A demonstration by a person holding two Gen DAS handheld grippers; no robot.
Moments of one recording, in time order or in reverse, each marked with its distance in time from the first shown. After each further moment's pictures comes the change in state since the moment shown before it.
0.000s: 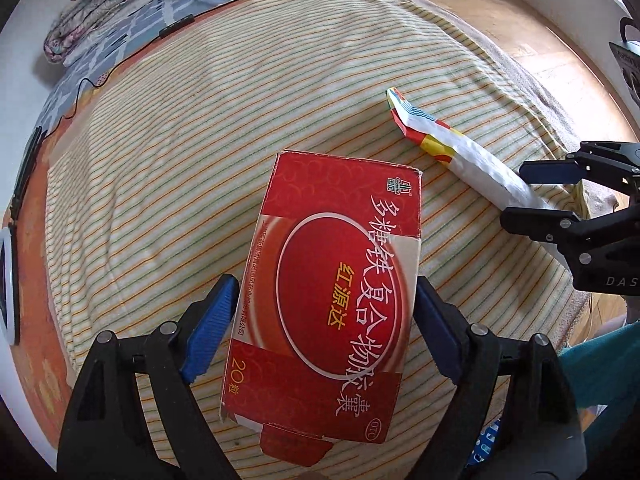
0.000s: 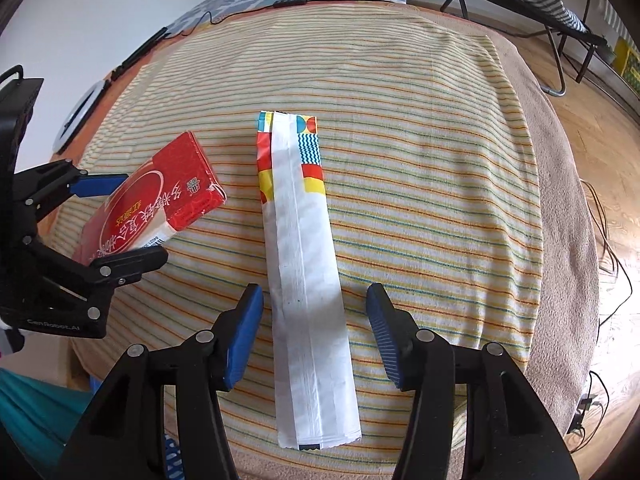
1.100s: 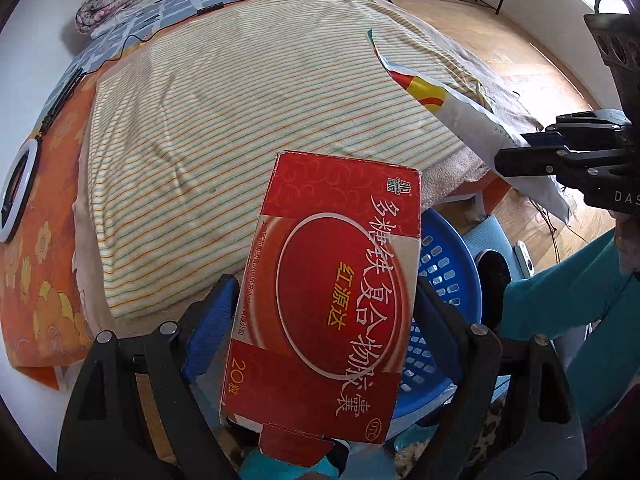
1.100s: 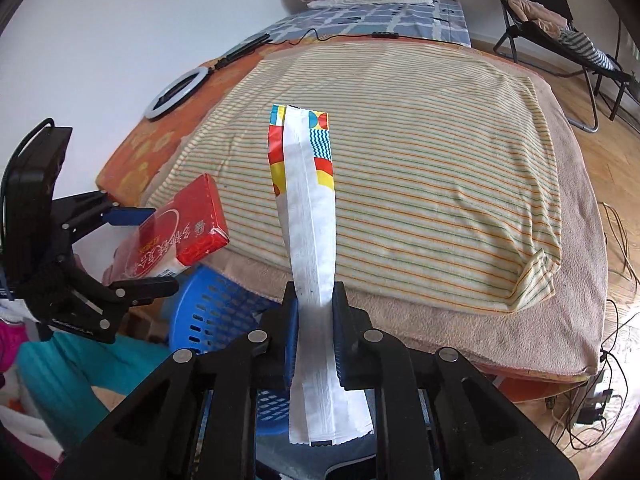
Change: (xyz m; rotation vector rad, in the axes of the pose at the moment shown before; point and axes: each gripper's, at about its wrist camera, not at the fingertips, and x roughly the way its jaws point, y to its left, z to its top) left arm -0.100 -0.035 -0.176 -0.053 -0.046 -0.064; right arm -0.094 0.088 -0.111 -0.142 -0.084 0.184
